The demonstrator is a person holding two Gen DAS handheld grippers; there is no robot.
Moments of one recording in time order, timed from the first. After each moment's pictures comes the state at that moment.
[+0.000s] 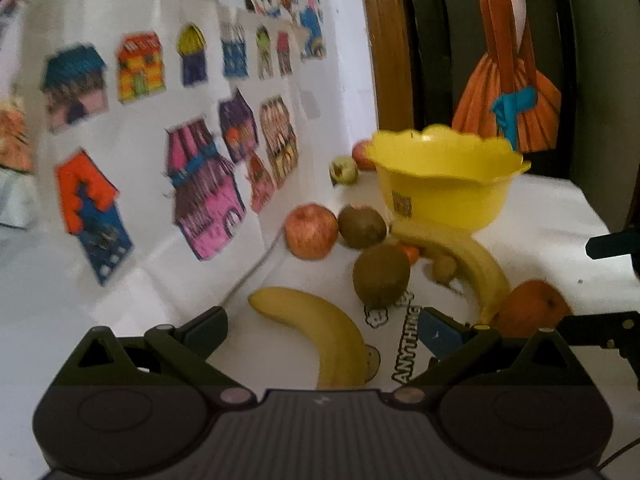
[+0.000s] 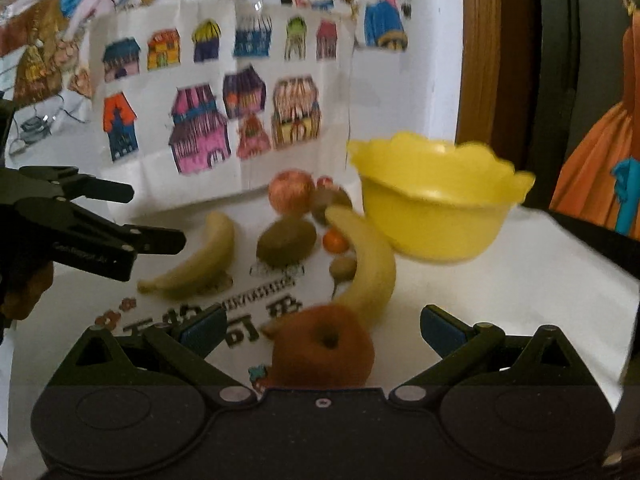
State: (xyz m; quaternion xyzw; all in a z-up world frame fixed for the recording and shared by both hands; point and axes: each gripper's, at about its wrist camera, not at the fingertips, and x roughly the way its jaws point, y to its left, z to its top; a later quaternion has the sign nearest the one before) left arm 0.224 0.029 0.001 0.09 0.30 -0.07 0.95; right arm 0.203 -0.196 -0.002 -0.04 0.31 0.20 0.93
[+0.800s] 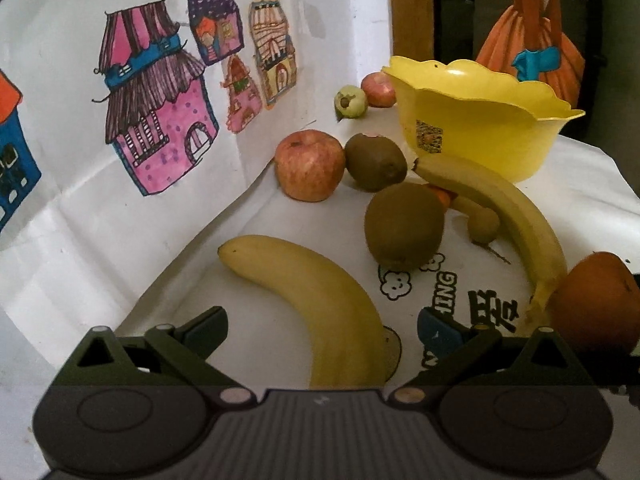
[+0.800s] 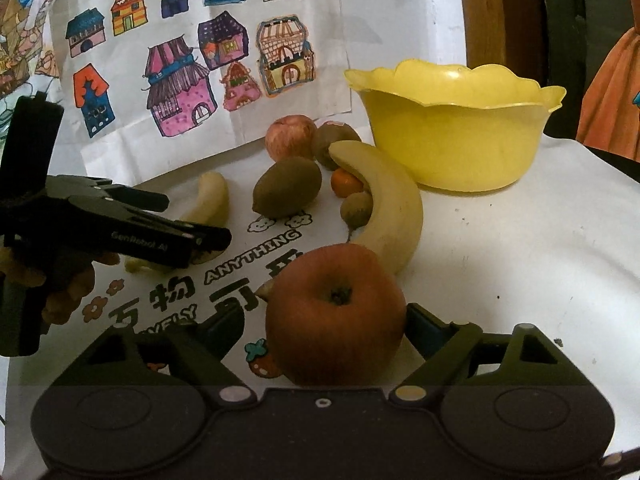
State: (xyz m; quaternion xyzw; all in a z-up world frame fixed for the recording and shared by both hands) left arm 0.282 0.029 -0.052 0.07 0.37 -0.06 0.92; right arm 0.231 -0.190 -0.050 0.01 0.36 0.22 0.91
